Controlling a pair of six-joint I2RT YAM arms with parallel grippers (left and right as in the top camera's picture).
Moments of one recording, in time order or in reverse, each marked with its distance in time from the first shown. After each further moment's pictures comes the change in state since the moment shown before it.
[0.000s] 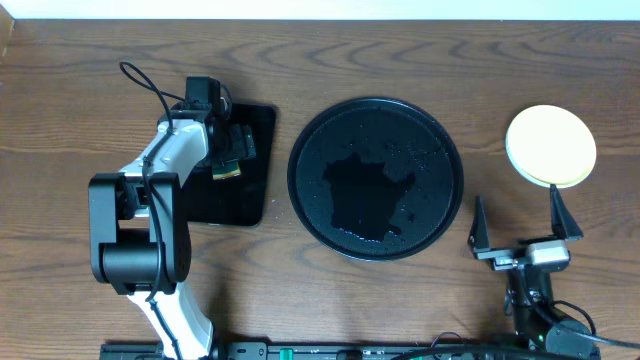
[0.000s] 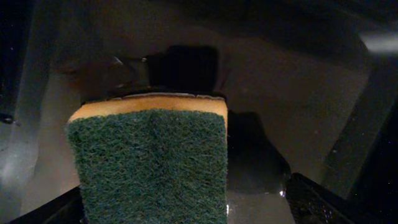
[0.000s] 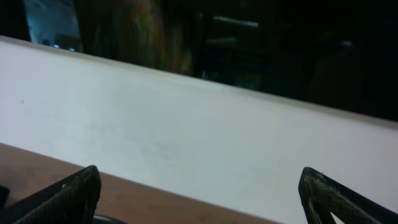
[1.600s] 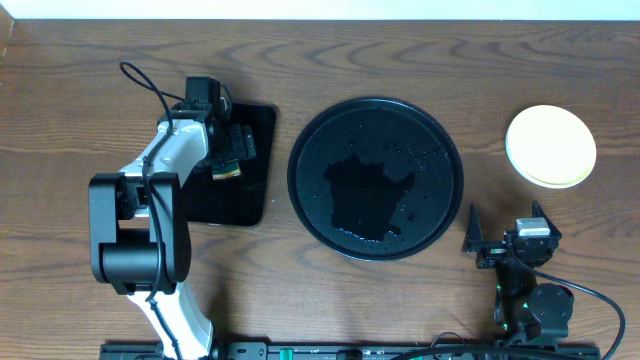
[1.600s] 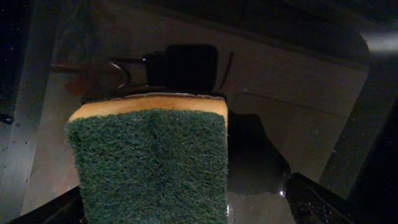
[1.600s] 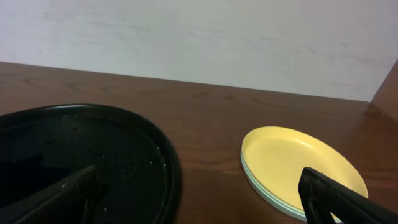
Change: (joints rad) left arm 0.000 0.000 0.000 0.000 0.000 0.000; right arm 0.004 -0.018 -0.030 -0.431 0.162 0.043
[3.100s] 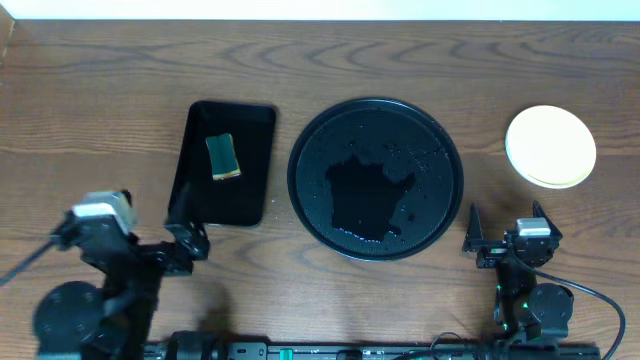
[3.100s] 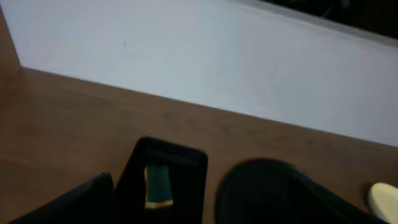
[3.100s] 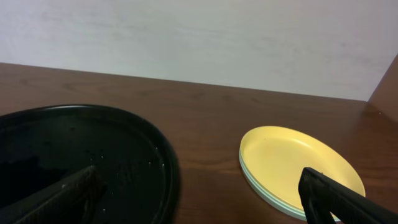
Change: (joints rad) left arm 0.000 -1.535 -0.278 -0.190 0.001 0.000; right arm 0.000 0.000 0.000 0.001 0.005 0.000
